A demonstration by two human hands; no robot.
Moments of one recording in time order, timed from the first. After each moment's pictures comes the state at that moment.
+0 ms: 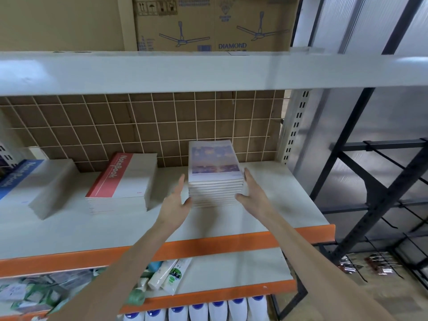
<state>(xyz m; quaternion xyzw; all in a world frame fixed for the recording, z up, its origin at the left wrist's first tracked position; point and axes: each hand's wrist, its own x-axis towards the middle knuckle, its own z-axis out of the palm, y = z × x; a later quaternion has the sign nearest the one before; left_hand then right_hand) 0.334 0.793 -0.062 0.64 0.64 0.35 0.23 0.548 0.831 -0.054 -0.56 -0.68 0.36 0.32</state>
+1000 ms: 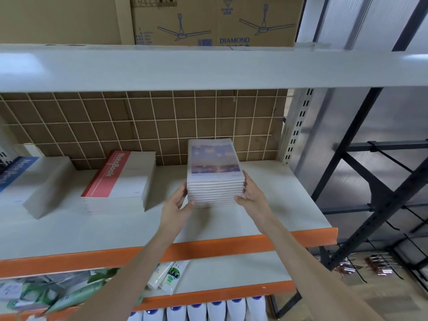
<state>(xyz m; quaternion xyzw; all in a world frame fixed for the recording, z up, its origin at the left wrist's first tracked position) 0.340 0.797 -0.091 0.53 0.55 0.53 0.36 0.547 0.832 -0.074 -0.49 -0.56 0.51 0.43</state>
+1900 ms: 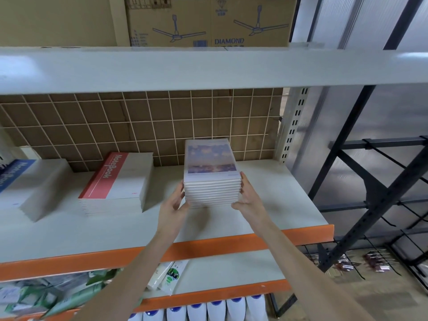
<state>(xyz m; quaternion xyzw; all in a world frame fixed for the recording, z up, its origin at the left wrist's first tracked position) 0.345 0.790 -0.089 0.51 0.54 0.55 0.37 0.545 0.824 -0.076 -0.50 -0.59 0.48 0.41</state>
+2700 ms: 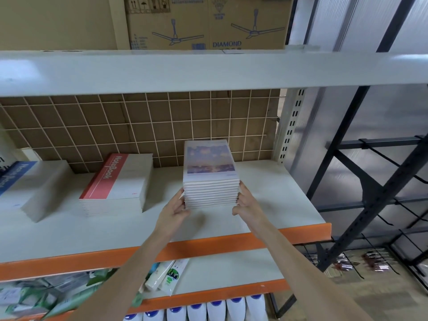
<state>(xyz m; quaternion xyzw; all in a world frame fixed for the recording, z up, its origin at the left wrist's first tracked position) 0.340 0.783 -0.082 0.49 0.59 0.47 0.44 0.544 0.823 -0.085 -0.49 -0.57 0.53 0.38</state>
